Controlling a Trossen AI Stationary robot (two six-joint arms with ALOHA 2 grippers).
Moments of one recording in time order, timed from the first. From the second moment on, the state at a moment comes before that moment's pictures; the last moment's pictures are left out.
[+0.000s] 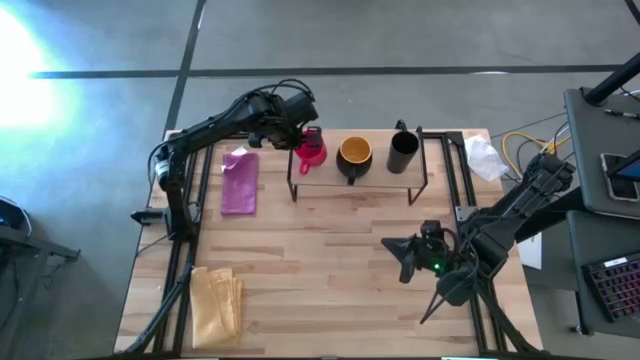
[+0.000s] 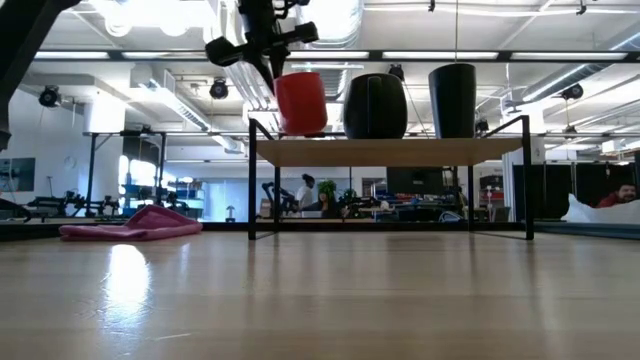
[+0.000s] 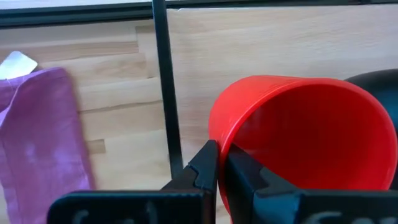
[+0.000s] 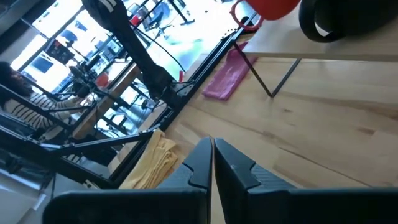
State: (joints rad) left arm 0.39 1.83 2.08 -1.42 -0.19 -1.04; right arm 0.78 1.28 1.05 -0.49 1.10 1.39
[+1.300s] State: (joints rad) left arm 0.36 1.83 2.04 -1.40 -0.18 -1.06; right arm 0.78 1.28 1.05 -0.49 1.09 1.37
